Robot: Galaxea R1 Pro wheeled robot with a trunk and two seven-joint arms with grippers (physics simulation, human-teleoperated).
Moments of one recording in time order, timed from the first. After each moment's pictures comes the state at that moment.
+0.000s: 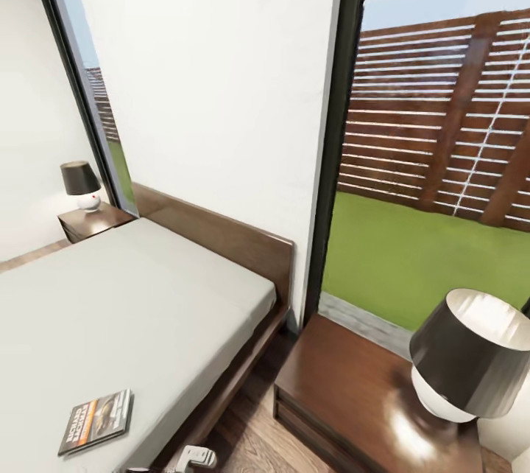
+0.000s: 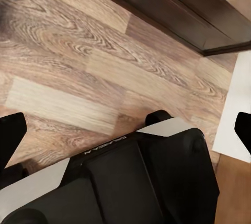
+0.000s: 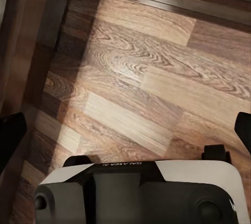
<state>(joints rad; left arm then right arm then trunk) -0.52 0.01 -0.14 -0.02 0.07 0.09 -0.53 -0.45 -0.20 0.14 0.08 -0.49 -0.01 0.57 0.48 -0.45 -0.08</state>
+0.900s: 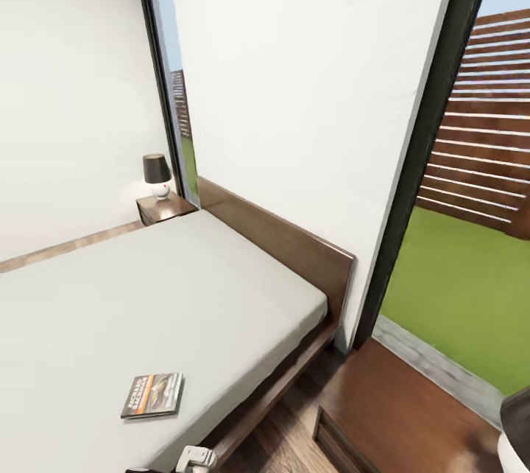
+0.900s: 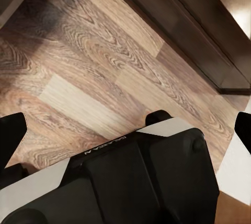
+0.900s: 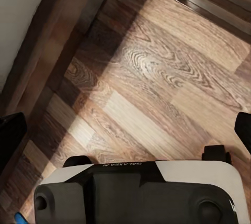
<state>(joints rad) -0.52 0.01 -0.14 -0.02 0.07 0.09 -0.53 -0.45 -0.20 0.14 0.08 -0.49 -0.01 0.57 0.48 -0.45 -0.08</state>
